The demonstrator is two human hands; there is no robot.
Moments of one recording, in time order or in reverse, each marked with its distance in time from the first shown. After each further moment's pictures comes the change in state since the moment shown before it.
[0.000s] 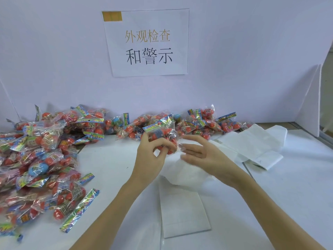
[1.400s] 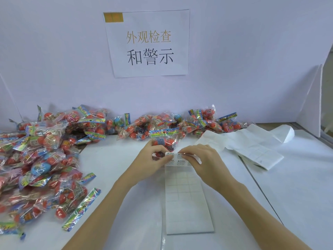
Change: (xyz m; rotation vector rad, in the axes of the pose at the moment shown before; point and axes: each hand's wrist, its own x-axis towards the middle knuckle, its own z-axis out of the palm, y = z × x) left_hand 0.007 -0.022 -0.015 0.042 -0.333 -0.227; right_hand 0.005 0.018 0.015 -0.805 0.310 -0.544
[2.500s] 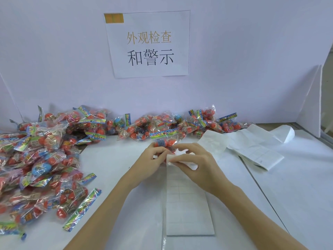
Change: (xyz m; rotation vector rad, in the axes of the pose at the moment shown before) left_hand 0.001 -0.004 0.003 -0.130 -0.059 -0.083; right_hand -0.002 -0.014 0.009 0.135 0.090 -0.125
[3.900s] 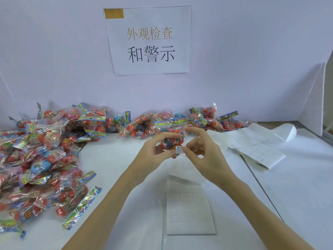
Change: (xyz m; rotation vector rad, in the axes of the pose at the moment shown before) left_hand -0.011 0.028 0.002 -0.236 -0.021 0.204; right_hand 0.014 -0.008 -0.015 0.328 0.004 0.394
